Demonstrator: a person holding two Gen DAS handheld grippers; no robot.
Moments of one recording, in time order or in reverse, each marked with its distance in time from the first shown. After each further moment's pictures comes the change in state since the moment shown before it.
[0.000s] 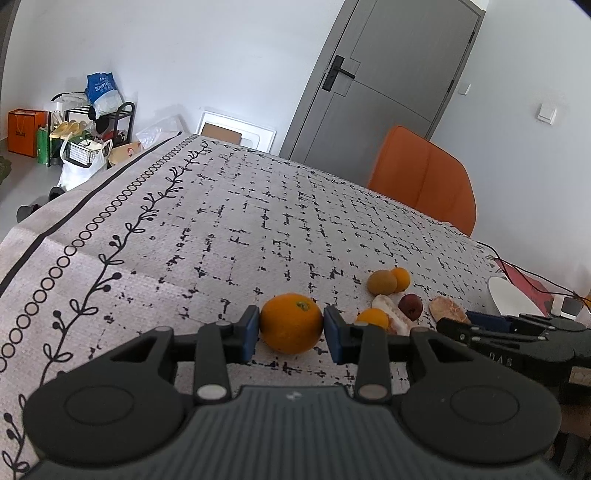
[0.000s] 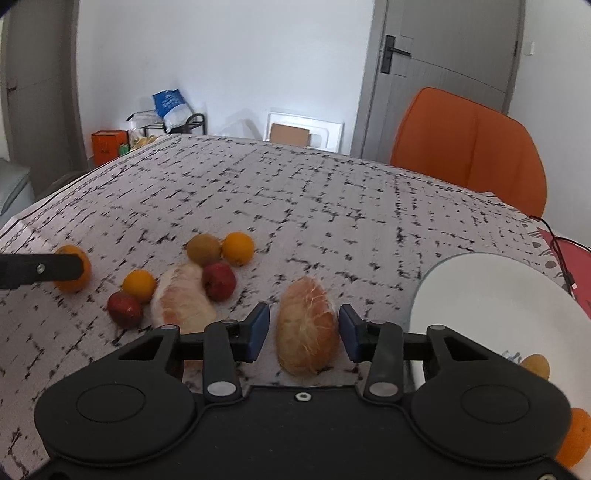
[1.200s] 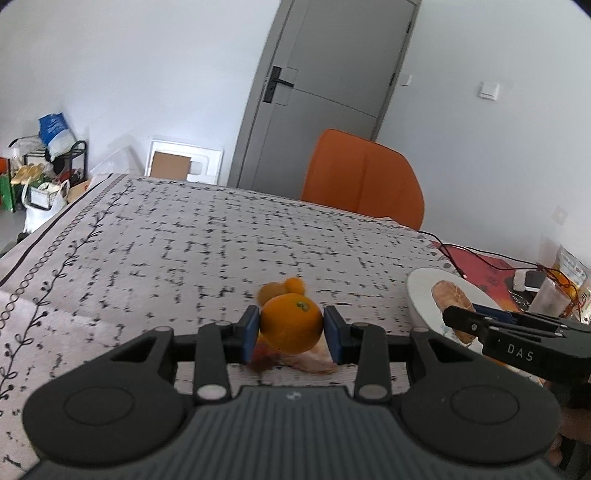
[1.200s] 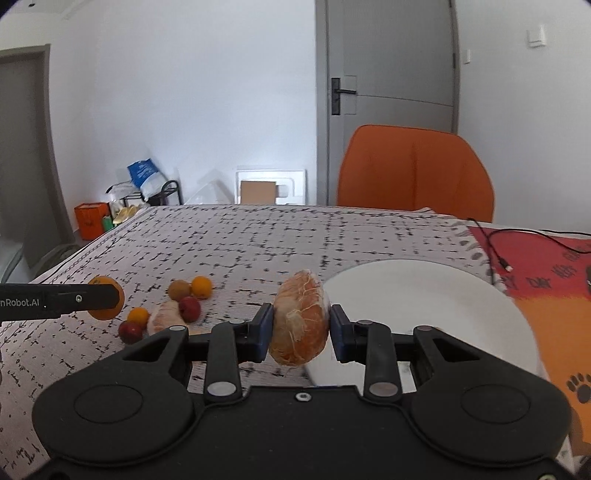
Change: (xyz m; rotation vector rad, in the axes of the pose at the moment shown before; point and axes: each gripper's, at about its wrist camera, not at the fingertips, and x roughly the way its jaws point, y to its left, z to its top) left arm -0.020 -0.087 0.002 0.152 -0.040 -0.093; right arm -0.084 -0.056 -0.023 0.185 -0.181 -0.048
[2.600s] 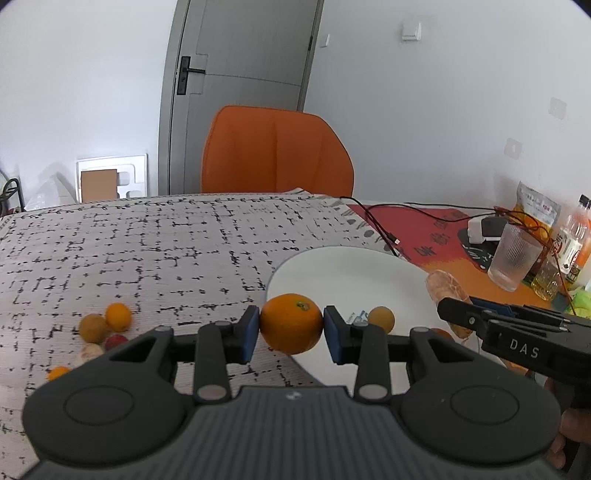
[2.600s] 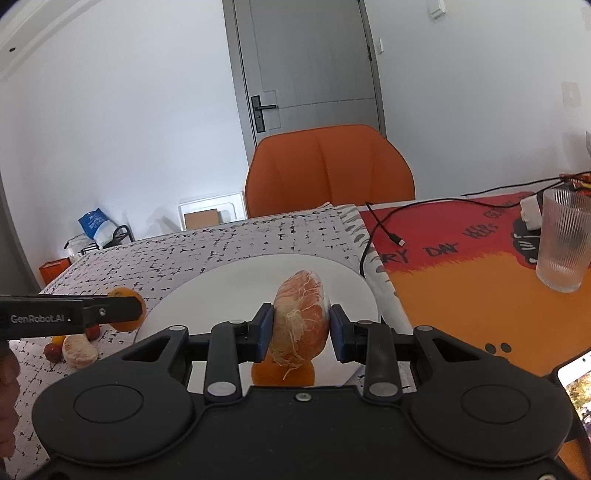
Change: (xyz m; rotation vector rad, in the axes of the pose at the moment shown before) left arm 0.078 -0.131 -0.002 0.201 0.070 -0.112; right arm -0.021 -0.120 -0.030 0.194 -0.057 -0.101
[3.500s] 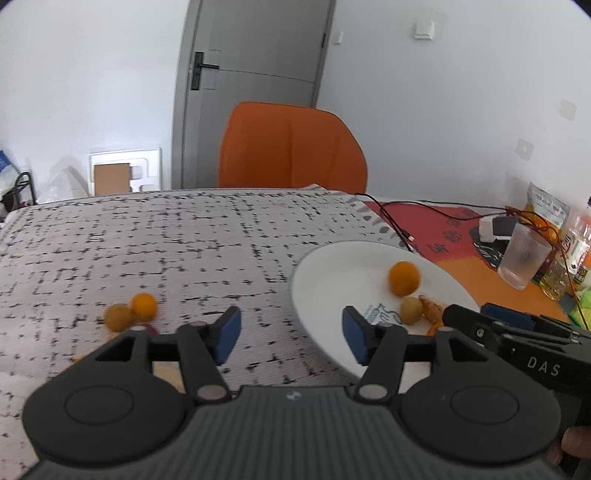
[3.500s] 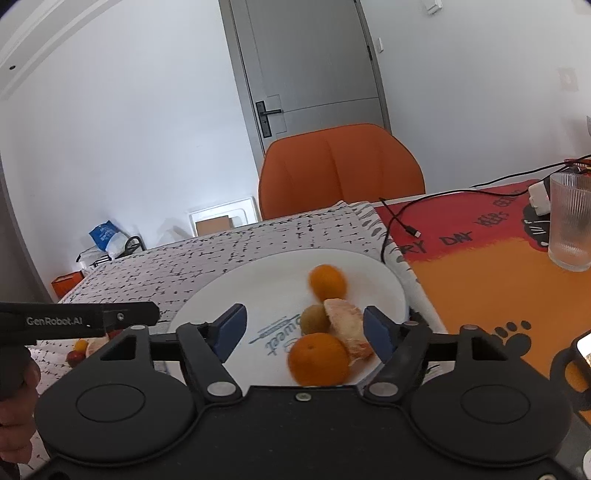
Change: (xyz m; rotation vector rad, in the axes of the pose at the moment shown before) left arm -0.017 0.017 -0.002 -0.024 0.004 0.044; right arm -0.009 0.016 -0.007 0.047 -0.014 0.037
